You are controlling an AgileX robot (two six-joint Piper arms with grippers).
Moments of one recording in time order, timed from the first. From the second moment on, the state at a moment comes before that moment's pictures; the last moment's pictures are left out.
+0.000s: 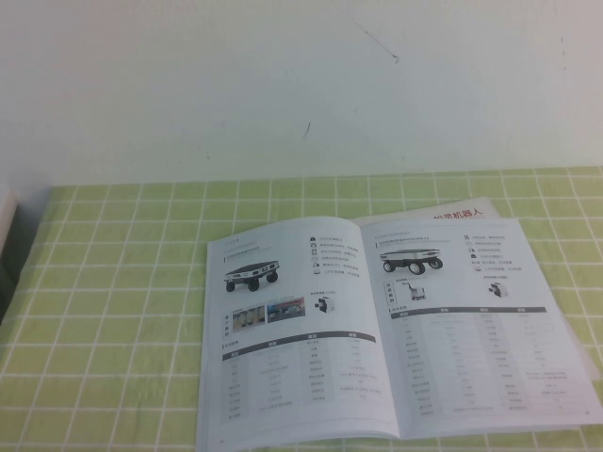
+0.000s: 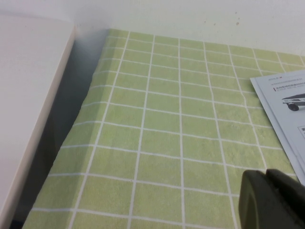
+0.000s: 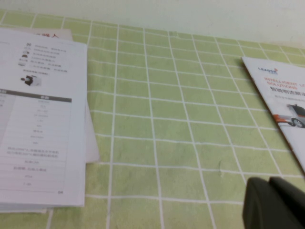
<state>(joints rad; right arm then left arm) -0.17 -0.01 0.02 -0.02 0.43 -0.17 0.03 -0.01 0.02 -0.14 0.35 -0.09</state>
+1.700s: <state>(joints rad) -0.17 -0.01 0.03 1.06 0.34 -0.41 0.03 -0.01 0.02 -0.64 0.13 -0.28</state>
